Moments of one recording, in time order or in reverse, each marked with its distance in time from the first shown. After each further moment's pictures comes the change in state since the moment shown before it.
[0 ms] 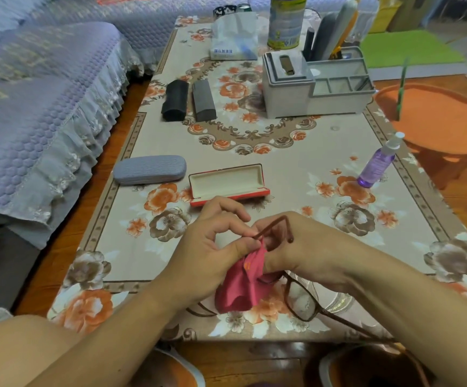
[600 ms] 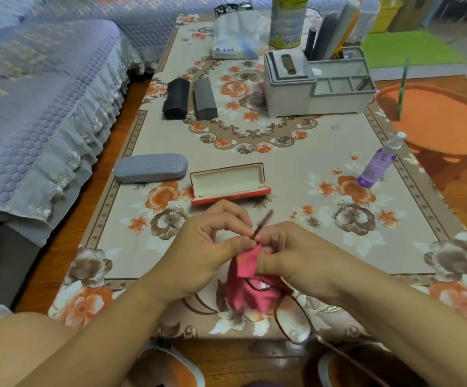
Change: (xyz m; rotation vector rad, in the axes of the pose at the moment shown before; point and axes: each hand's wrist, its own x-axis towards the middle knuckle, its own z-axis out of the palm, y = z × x) left_hand 0.002 -0.001 -0.011 -0.141 -0.097 -0.055; right_hand -0.004 0.009 0.014 0.019 0.027 -0.056
